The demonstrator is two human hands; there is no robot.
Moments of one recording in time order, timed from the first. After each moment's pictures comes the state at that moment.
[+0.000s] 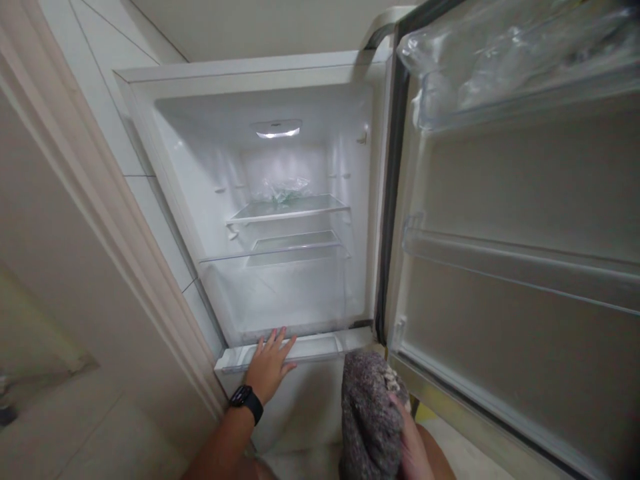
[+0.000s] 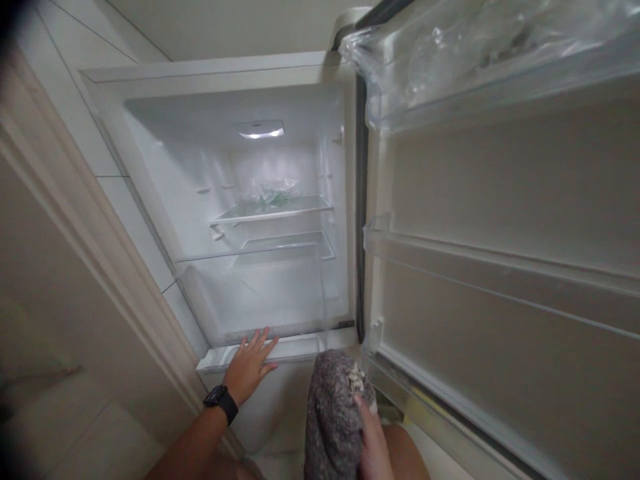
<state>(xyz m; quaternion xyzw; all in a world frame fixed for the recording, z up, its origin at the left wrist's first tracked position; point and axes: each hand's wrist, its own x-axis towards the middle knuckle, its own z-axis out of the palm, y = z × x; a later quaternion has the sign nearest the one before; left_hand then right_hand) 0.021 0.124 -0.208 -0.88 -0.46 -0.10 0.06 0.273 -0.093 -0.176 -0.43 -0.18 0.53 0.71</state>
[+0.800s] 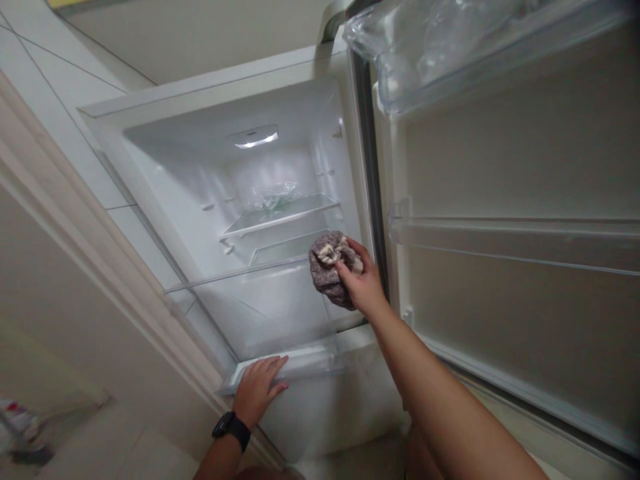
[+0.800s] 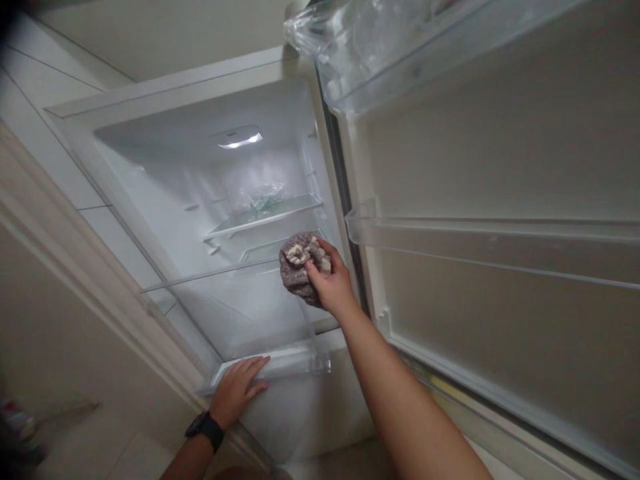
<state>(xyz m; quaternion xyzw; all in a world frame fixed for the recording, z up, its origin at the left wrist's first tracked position) -0.053 0.138 -0.209 -0.90 -0.43 -0.11 0.00 0.300 0.092 0.005 -0.37 -0.50 0.11 0.78</state>
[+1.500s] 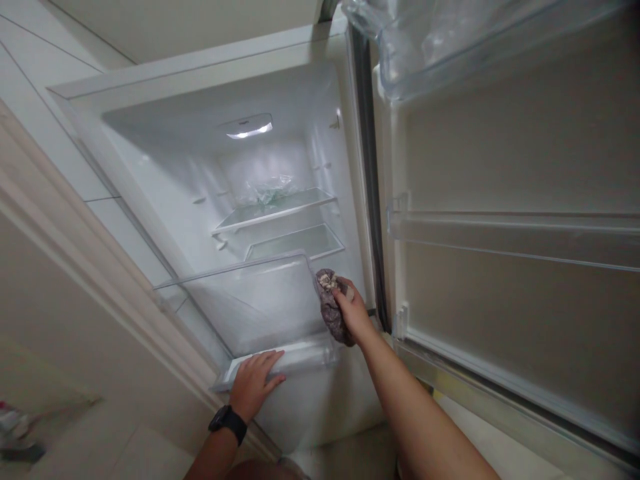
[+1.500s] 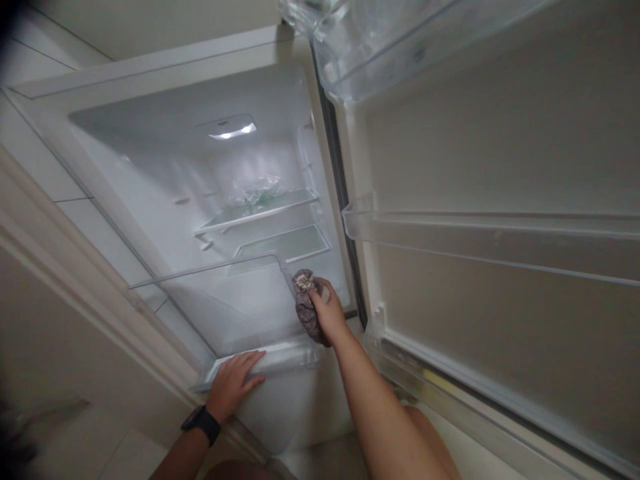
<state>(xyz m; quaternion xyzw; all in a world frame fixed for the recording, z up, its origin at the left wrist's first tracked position) -0.046 0.135 -0.209 -0.88 -0.45 -0.13 -0.01 0.287 0.108 -0.102 -0.47 -0.41 0.31 0.72</state>
